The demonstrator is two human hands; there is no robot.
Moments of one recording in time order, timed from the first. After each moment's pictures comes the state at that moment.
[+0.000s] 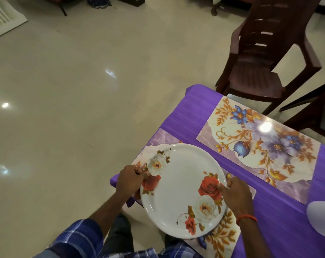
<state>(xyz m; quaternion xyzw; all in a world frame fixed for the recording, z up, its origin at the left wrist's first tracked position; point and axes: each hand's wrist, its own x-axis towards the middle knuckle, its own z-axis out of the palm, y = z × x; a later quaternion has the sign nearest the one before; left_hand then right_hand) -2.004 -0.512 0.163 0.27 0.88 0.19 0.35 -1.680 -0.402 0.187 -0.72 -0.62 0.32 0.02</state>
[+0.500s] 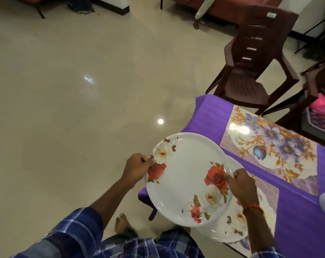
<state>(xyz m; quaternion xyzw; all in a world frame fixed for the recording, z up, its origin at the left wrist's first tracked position) -2.151 -0.497 0.191 0.31 0.79 0.32 0.43 -1.816 -0.428 0.227 -0.79 -0.54 0.30 0.06</state>
